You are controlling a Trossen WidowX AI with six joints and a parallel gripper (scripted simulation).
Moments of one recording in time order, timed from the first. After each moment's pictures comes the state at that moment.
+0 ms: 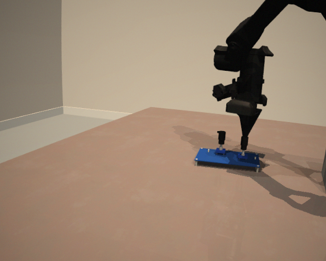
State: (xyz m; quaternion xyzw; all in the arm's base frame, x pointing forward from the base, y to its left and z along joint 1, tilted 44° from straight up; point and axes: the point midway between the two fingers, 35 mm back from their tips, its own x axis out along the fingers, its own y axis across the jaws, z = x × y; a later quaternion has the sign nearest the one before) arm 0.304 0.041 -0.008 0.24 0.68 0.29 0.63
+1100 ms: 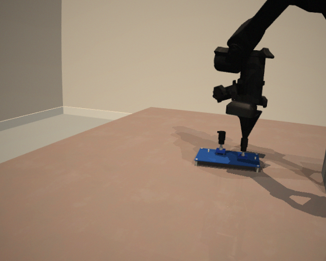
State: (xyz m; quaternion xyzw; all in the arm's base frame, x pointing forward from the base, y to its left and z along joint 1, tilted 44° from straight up) arm 0.303 0.044 -0.011 0.24 0.68 0.28 0.63
